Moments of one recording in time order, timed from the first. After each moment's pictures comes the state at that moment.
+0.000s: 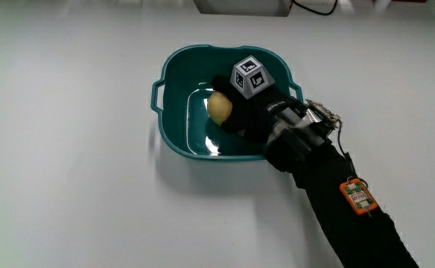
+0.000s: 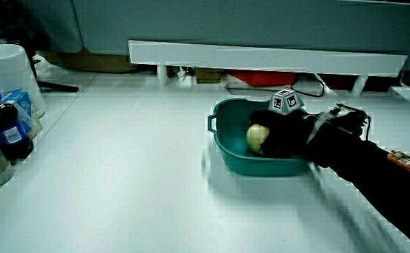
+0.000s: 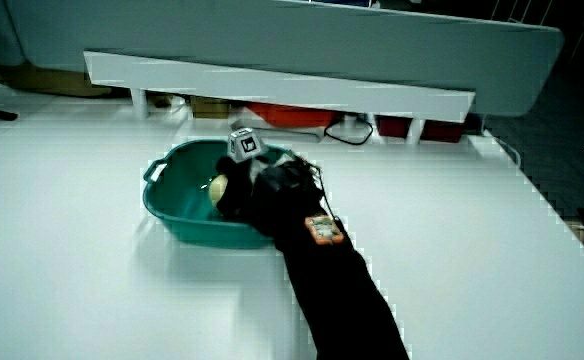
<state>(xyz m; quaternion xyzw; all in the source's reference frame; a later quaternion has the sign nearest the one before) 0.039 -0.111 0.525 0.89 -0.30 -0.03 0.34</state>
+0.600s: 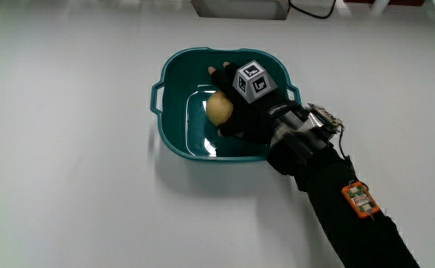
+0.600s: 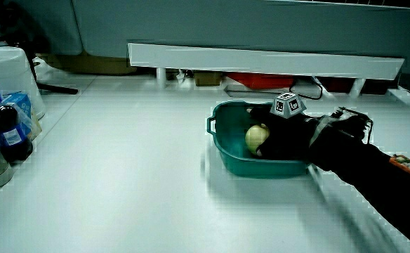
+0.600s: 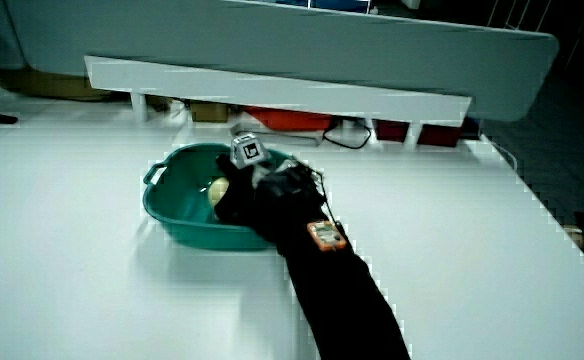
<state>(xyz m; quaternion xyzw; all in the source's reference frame) 0.044 -0.105 0.532 0.90 -0.28 -0.04 0.34</state>
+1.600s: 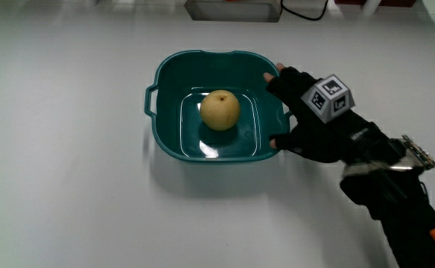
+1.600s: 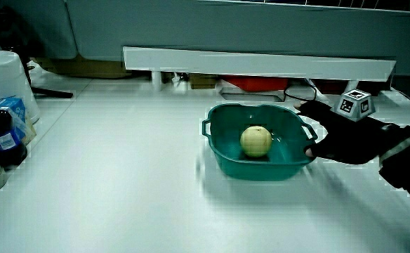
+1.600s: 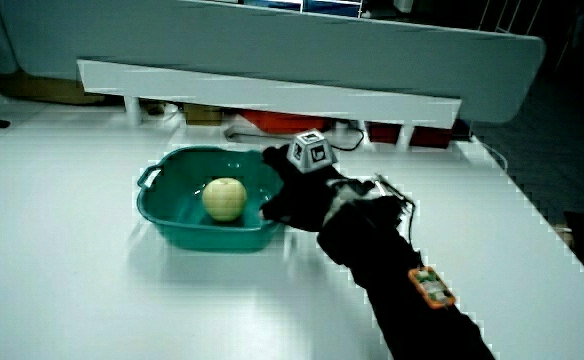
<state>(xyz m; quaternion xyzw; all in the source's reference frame) 0.158 -0.072 0.488 0.93 -0.25 0.00 0.27</state>
